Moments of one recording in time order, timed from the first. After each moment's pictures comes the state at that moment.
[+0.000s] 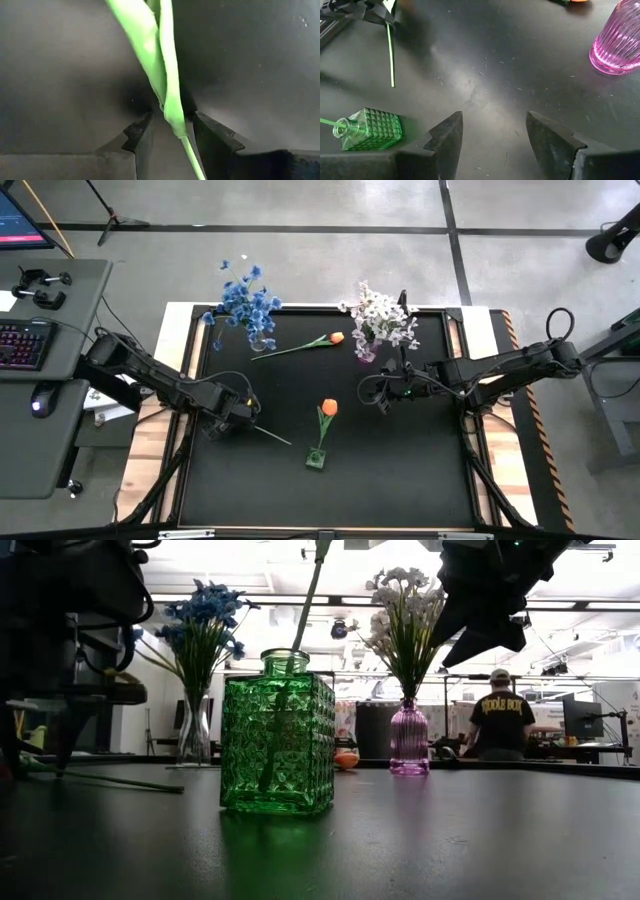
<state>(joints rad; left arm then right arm) -0.30 1.36 0.57 -0.79 -0.09 -2.63 0.13 1.19 0.86 -0.53 0.28 0.80</state>
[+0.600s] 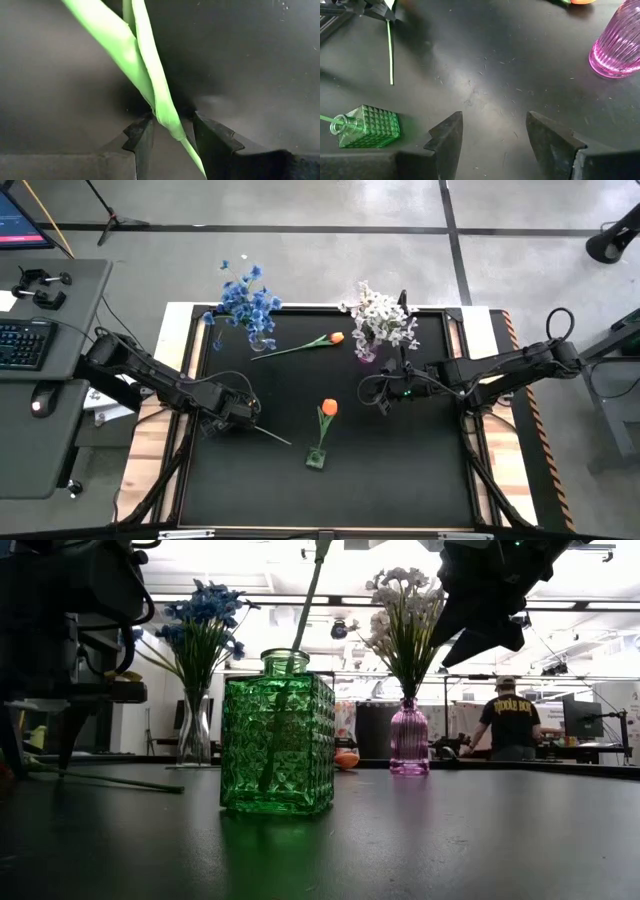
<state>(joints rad) -0.30 1.36 0.57 -0.80 -0.11 -2.47 0.13 1.19 0.86 -0.53 0.28 0.78</state>
